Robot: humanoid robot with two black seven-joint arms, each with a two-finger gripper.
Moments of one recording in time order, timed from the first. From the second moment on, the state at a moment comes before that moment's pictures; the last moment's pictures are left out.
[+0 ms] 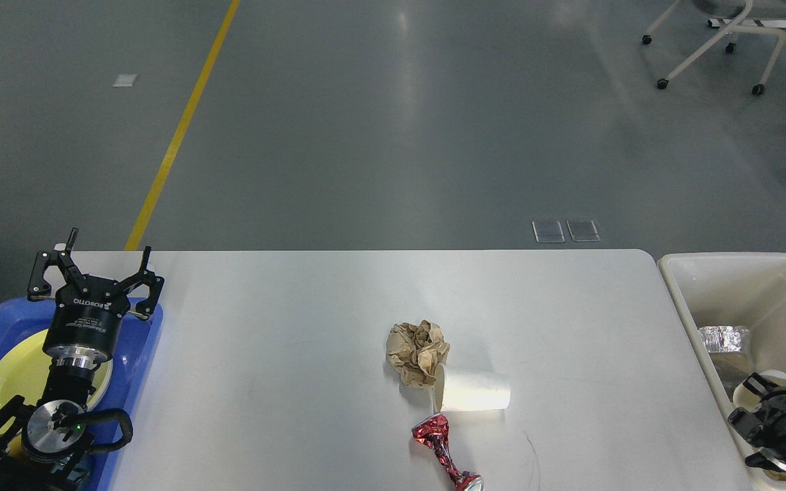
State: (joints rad) left arm -0.28 0.28 -1.23 -0.77 -0.05 -0.60 -0.34; right arm 0.61 -0.30 -0.93 0.14 0.12 -0.19 -0.25
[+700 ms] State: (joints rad) left arm -0.28 0.28 -1.23 -0.77 -0.05 -0.60 -0.34; right arm 0.65 -0.32 -0.93 0.17 0.10 -0.20 -0.25
